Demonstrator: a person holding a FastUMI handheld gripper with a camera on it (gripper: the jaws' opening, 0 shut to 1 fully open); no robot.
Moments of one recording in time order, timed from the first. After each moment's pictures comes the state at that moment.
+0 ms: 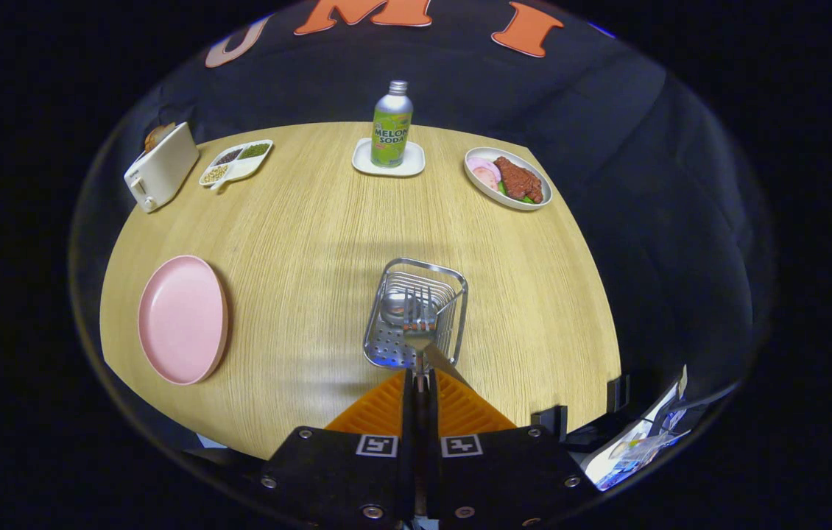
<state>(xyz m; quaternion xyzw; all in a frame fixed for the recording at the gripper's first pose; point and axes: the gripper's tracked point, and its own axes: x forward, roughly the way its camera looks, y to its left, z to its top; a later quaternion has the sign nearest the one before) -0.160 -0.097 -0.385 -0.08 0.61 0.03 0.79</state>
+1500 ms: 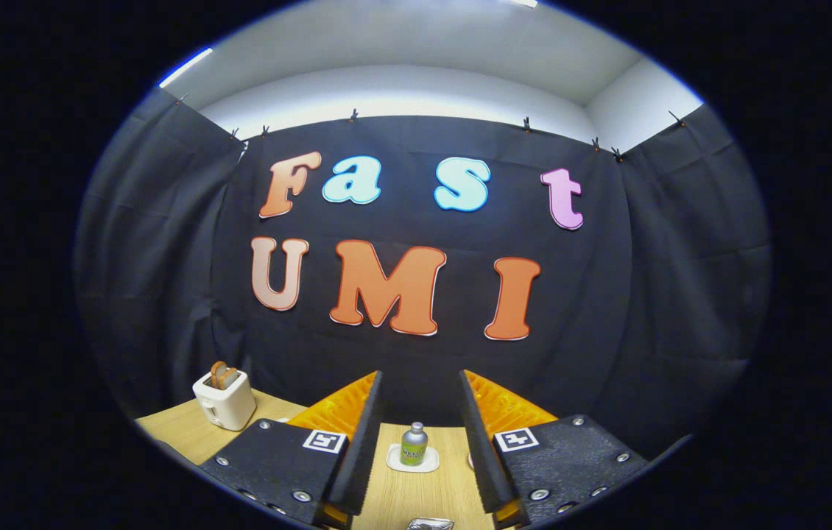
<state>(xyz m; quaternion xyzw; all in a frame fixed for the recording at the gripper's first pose) 0.023 -0.075 -0.034 0.01 0.05 0.07 1.00</state>
